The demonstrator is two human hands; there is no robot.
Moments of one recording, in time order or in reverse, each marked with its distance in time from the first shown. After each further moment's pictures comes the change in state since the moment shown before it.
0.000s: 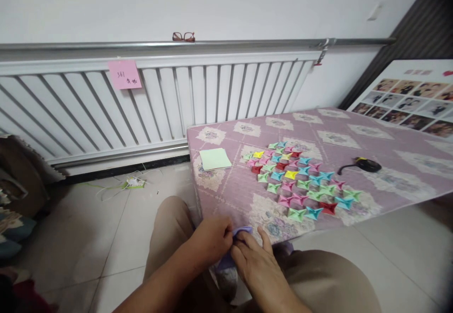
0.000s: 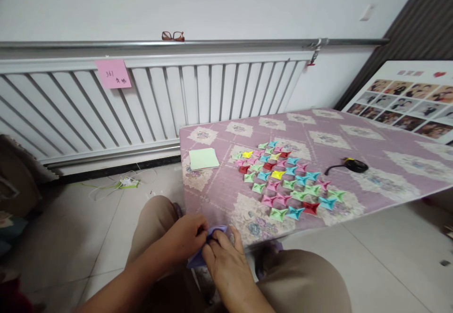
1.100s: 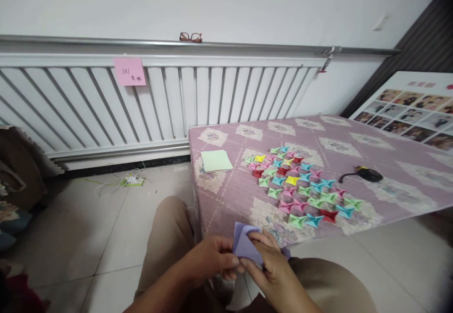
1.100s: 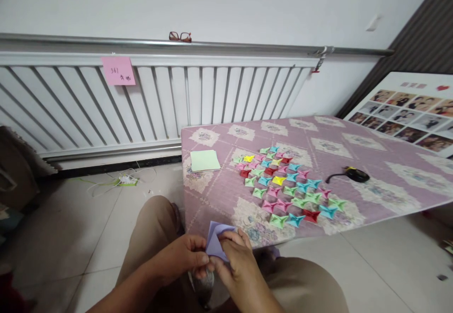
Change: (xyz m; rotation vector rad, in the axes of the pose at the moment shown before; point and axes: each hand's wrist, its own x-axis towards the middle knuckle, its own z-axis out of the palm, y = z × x) left_hand -0.025 -0.013 0.030 -1.254 -0.368 -0.167; right_hand 0.012 0.022 -0.043 0.332 -0.133 0.090
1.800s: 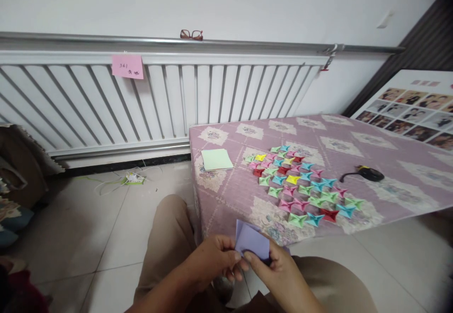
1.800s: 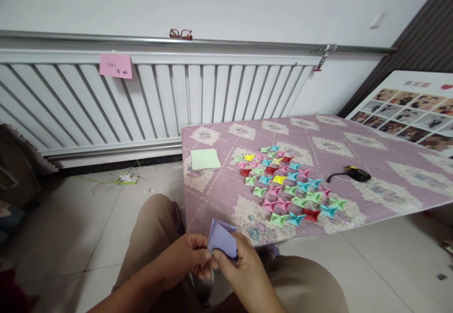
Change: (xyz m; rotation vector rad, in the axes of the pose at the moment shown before) left_hand 0.001 0.005 0.015 -0.071 0.116 -0.034; right_hand 0.000 -0.003 0.001 0.353 0.079 0.410
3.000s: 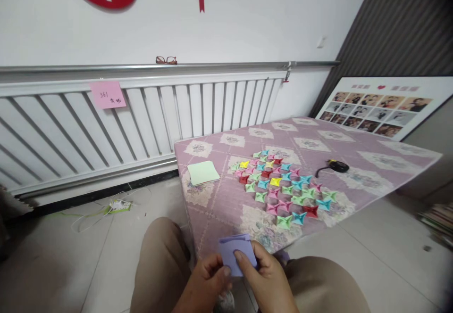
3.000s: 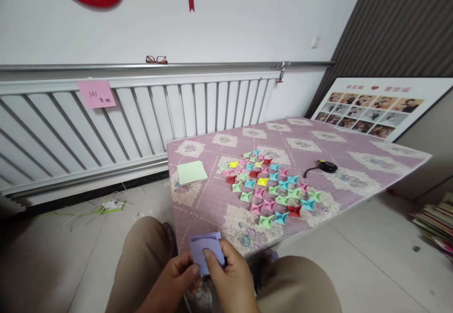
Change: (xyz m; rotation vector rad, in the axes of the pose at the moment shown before) left_hand 0.007 -0.025 -0.004 0.165 0.114 0.237; right_hand -0.004 0.002 0.024 0.345 0.225 0.234
